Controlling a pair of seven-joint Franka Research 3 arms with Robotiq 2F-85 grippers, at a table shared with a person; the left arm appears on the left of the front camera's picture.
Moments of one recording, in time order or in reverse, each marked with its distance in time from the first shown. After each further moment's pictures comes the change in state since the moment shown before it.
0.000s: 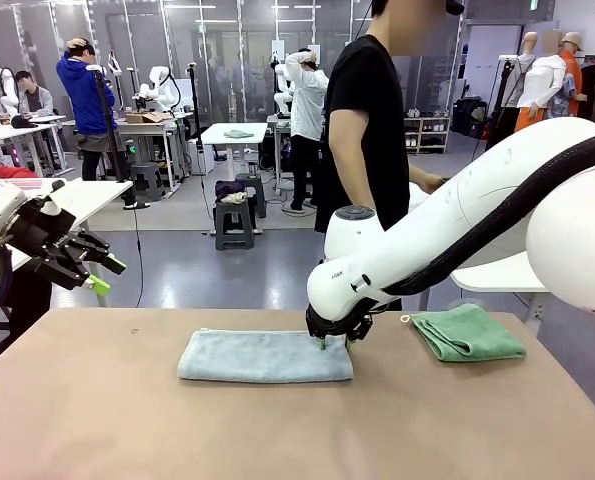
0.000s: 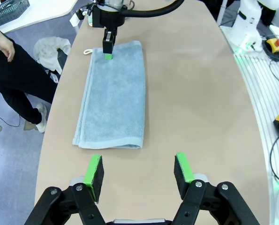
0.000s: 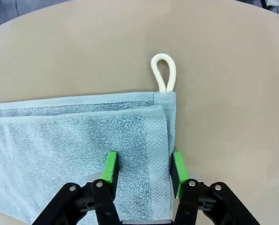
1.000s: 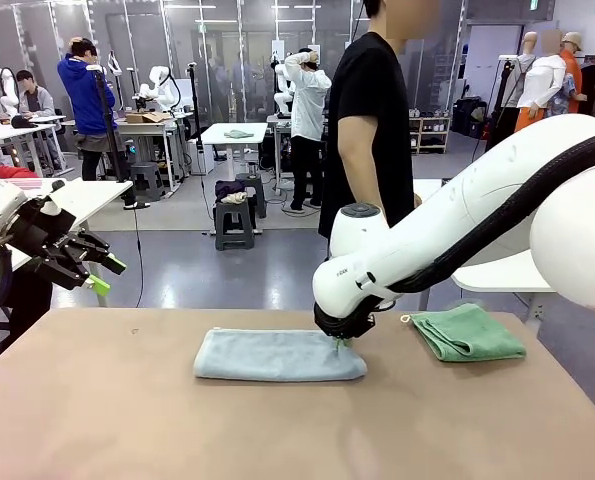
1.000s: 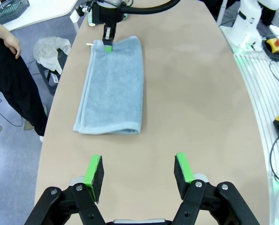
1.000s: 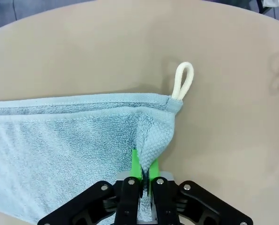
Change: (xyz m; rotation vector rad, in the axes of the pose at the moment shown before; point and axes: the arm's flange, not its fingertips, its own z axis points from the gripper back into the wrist) left arm 0.000 0.000 0.000 0.000 0.000 0.000; right arm 0.006 -0.023 0.004 -0.020 -0.007 0.012
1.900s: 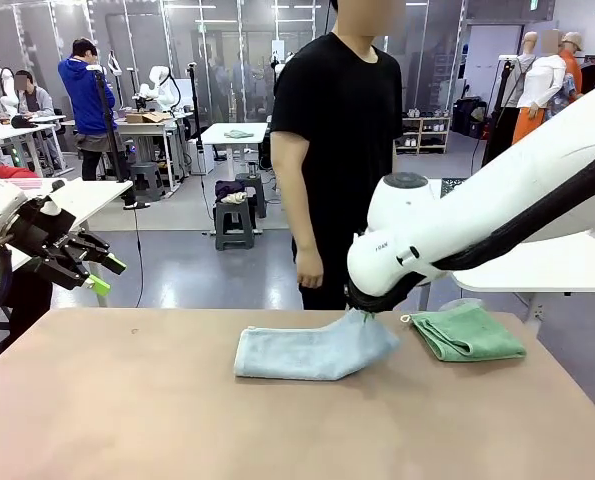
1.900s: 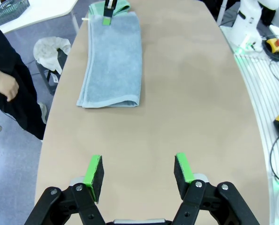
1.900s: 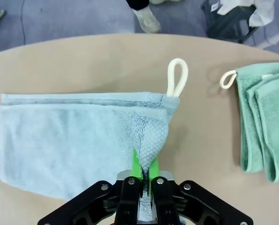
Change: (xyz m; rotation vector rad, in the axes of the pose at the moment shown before) left arm 0.000 0.000 0.000 0.000 0.000 0.000; right arm -0.002 -0.033 0.087 0.014 -0.115 0.036
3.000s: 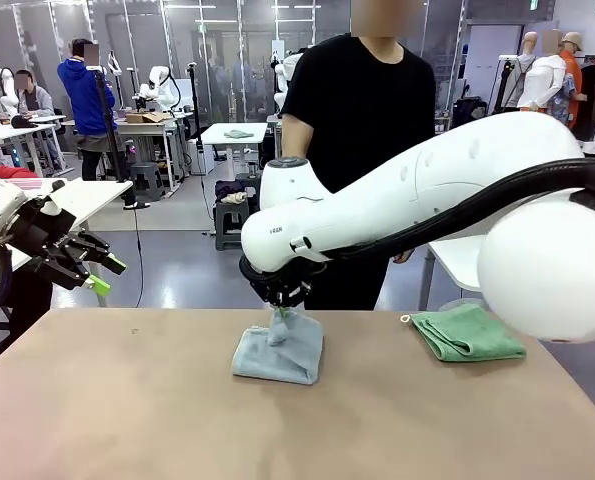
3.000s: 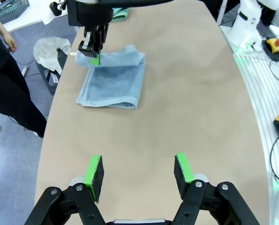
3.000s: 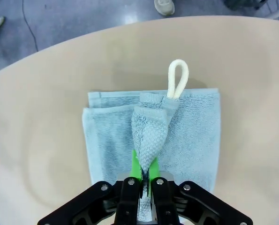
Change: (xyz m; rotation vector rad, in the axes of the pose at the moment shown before) left arm 0.000 0.000 0.000 0.000 0.000 0.000; right arm 0.020 0.178 -0.023 0.018 0.138 -0.207
